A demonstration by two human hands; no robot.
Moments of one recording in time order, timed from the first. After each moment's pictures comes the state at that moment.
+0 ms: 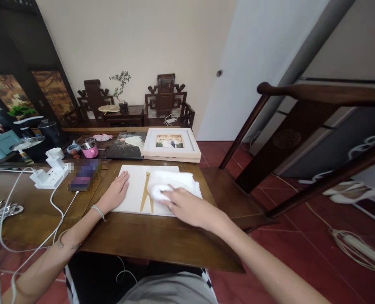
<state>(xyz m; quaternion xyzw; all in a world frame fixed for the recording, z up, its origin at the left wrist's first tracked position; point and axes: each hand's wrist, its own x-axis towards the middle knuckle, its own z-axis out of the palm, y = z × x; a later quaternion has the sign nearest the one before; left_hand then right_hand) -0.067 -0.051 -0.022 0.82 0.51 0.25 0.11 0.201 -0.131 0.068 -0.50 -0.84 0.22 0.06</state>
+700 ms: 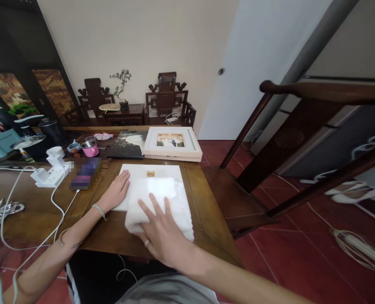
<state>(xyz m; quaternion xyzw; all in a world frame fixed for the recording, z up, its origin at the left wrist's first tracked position) -0.066 -0.052 -0.021 0.82 0.51 0.25 0.11 0.144 -0.180 0.027 -0.40 -0.91 0.06 0.11</state>
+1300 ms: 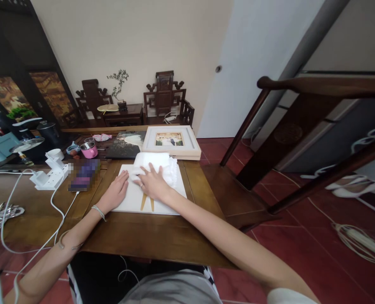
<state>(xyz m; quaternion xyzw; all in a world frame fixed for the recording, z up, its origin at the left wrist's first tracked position) -0.067 -0.049 -0.025 0.82 0.50 0.26 0.11 0.123 -0.059 0.032 -0.49 -0.87 0.02 0.07</state>
